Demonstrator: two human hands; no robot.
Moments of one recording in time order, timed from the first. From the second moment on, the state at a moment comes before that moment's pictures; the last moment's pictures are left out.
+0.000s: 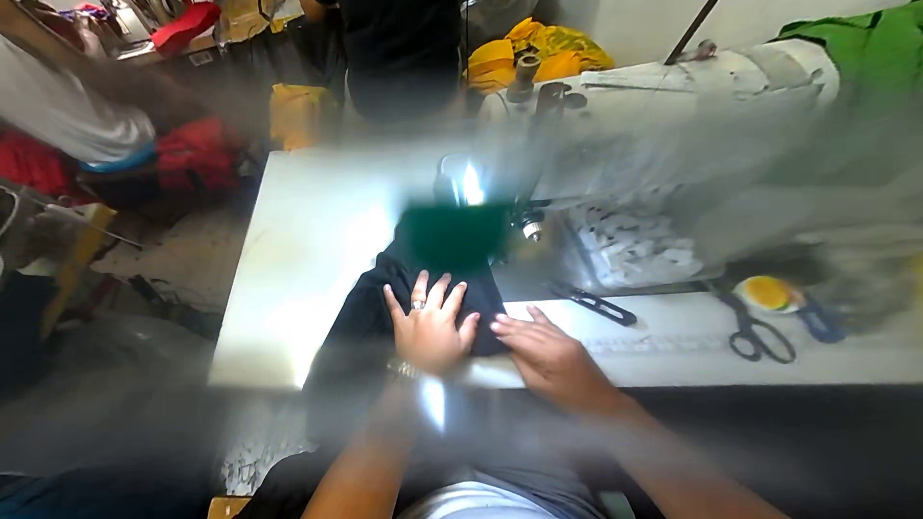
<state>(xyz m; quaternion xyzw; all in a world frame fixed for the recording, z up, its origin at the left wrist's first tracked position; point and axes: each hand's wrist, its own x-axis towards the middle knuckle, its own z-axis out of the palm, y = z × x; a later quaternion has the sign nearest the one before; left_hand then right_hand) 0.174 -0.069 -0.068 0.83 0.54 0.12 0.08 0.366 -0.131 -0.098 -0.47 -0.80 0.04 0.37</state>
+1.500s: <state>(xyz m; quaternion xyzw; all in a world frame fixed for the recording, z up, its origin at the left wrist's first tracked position) 0.154 -0.067 -0.066 0.86 0.48 0.14 0.08 0.355 -0.132 -0.102 -0.48 -0.79 0.04 0.38</state>
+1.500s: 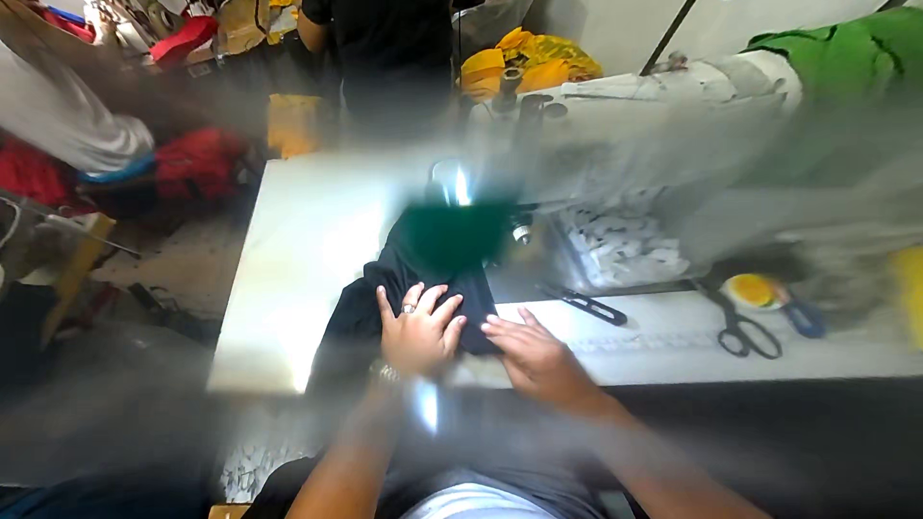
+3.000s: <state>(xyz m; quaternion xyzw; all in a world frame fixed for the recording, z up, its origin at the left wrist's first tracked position) 0.155 -0.073 -0.068 0.87 0.46 0.15 0.07 0.355 -0.145 -0.102 -0.48 -0.80 0.02 0.37</state>
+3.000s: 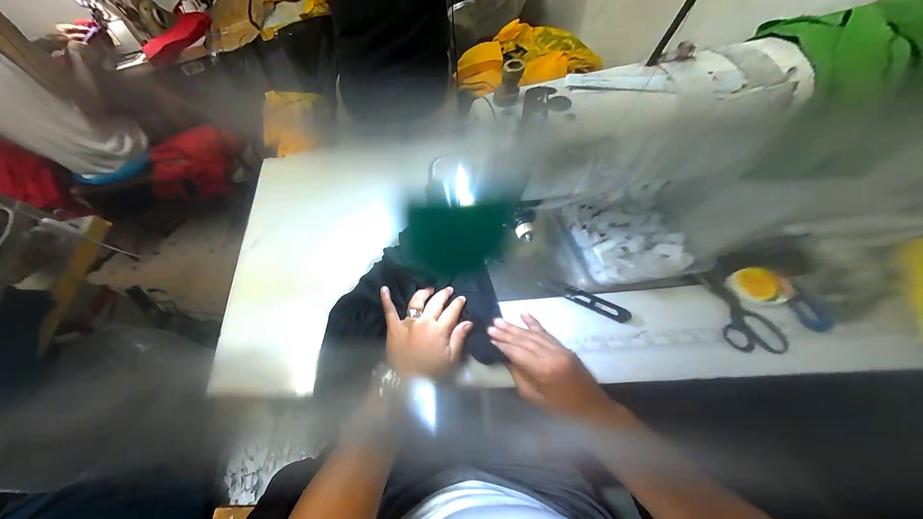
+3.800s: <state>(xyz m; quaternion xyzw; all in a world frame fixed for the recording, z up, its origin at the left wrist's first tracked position) 0.170 -0.025 -0.061 0.86 0.49 0.10 0.05 0.352 -0.093 -0.090 -0.52 -0.78 0.04 0.34</state>
